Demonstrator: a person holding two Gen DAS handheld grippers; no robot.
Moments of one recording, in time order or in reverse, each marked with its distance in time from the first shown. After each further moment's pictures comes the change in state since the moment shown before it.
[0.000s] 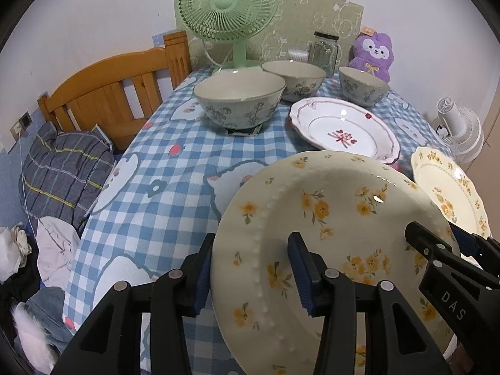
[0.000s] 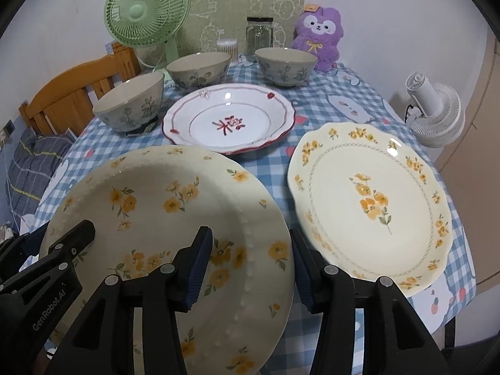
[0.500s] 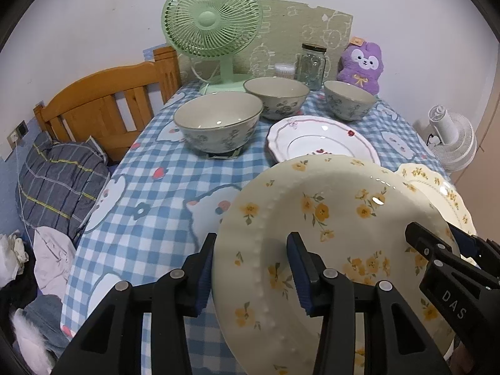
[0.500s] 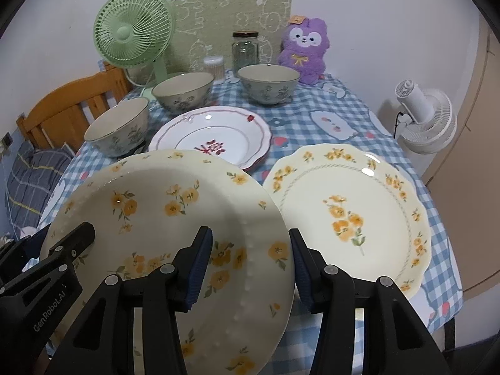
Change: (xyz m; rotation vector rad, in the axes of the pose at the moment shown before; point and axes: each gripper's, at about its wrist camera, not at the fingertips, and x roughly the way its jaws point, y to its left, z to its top) left arm -0.008 -0.024 0.022 0.005 -0.033 -0.026; right arm -0.014 -0.026 0.019 0.024 -0.038 -0.015
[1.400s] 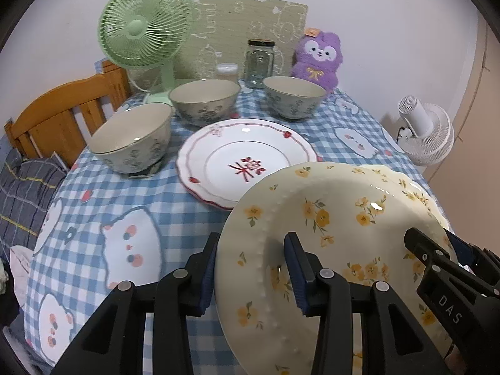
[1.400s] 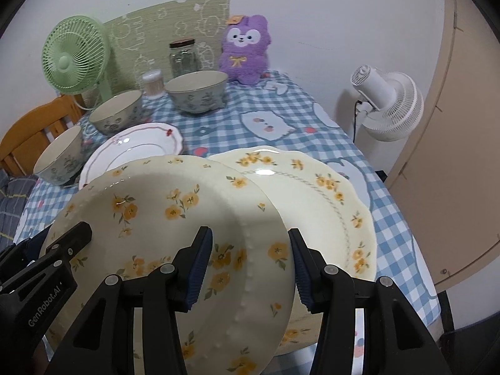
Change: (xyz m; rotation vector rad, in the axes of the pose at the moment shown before) left arm 0.030 -0.086 0.017 0.063 0.000 -0.112; right arm 0.012 -0.088 0.006 0.110 -0.018 -0.109
